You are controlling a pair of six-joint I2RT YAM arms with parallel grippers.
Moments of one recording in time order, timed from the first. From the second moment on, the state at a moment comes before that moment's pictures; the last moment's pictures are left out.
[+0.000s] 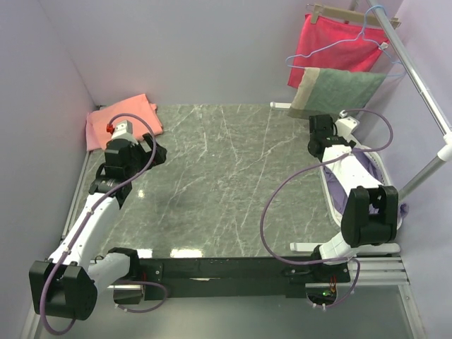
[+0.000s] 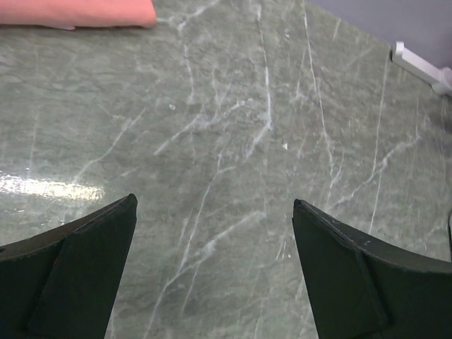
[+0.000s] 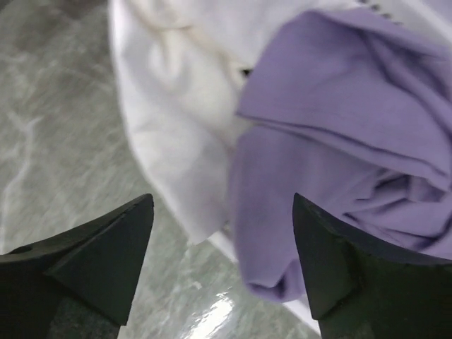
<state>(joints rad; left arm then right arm) -0.13 1.02 0.77 -0.16 0.02 -0.51 0.07 1.54 1.15 -0.50 0.72 0.62</state>
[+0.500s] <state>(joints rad) -0.13 1.02 0.77 -0.17 0.08 -0.49 0.01 1.54 1.07 -0.54 0.75 0.67</state>
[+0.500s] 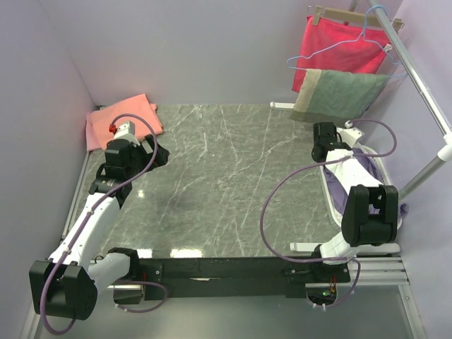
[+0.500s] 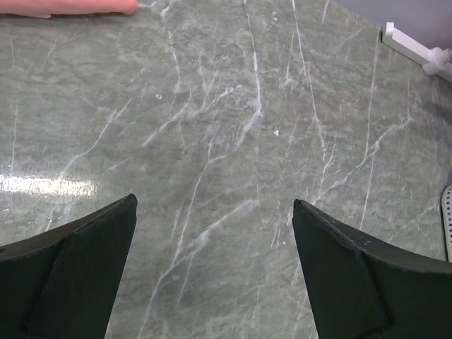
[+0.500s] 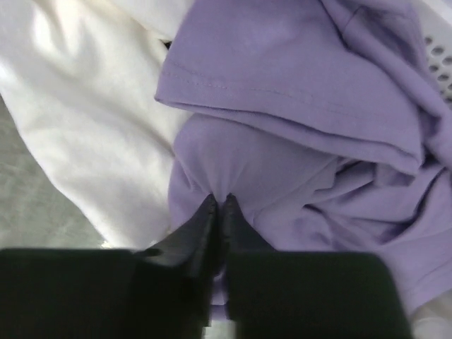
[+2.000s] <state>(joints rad) -0.13 0.99 0.76 -0.22 -0.08 -0.60 0.60 1.11 1.43 -0.41 -0.35 0.28</state>
